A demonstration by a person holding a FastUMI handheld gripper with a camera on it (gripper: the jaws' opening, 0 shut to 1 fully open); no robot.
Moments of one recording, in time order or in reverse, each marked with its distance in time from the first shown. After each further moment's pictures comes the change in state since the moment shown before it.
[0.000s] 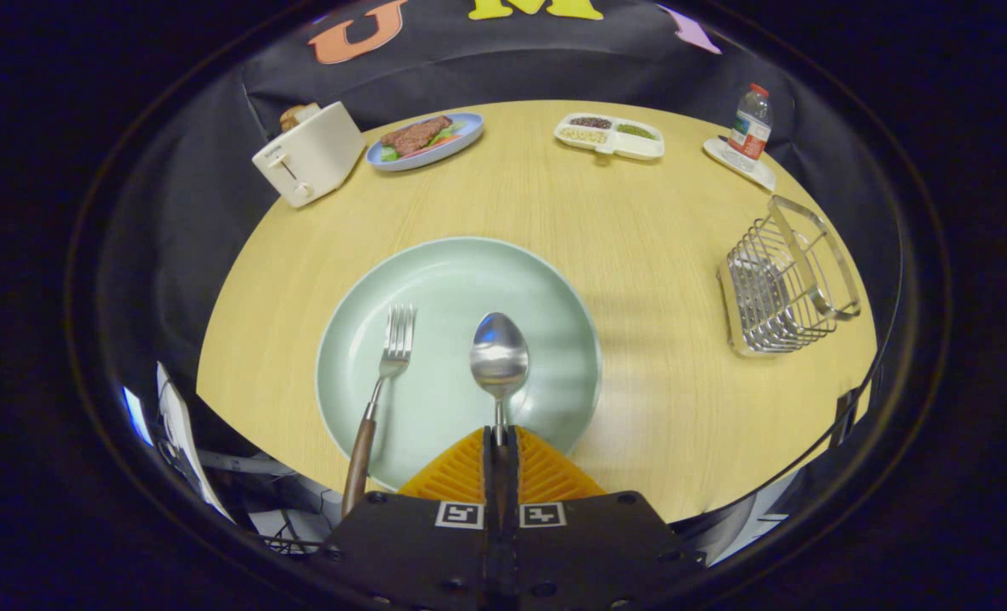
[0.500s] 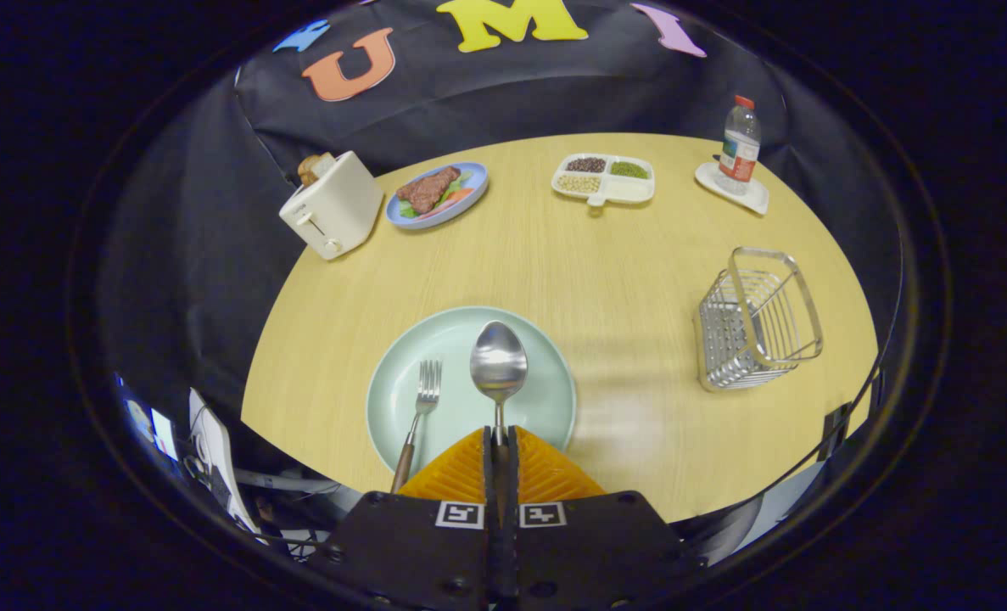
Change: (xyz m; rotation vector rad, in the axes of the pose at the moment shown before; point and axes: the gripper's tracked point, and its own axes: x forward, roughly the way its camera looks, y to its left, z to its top) arm -0.064 -0.016 0.043 0.020 -0.109 0.084
